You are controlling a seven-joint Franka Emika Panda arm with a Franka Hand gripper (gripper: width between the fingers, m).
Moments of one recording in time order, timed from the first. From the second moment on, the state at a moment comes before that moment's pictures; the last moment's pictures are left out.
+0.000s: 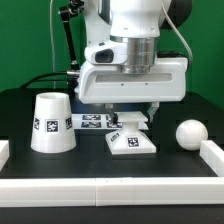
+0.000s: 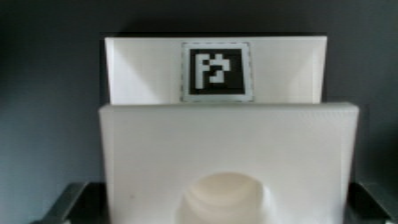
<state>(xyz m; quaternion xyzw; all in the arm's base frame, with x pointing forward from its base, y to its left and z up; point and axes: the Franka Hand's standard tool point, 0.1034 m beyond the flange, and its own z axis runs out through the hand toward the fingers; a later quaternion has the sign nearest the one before) 0.463 0.023 0.045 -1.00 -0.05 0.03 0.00</state>
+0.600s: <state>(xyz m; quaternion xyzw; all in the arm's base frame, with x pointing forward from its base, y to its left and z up) 0.544 0.069 0.046 -1.00 -0.07 -0.01 0.01</state>
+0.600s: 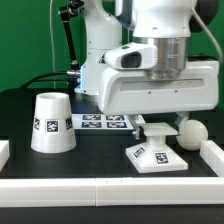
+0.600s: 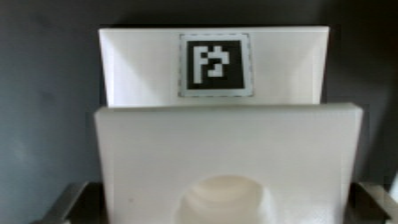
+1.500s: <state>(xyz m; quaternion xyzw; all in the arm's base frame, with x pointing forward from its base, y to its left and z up) 0.609 0.100 0.049 -1.00 -0.03 -0.05 0.02</state>
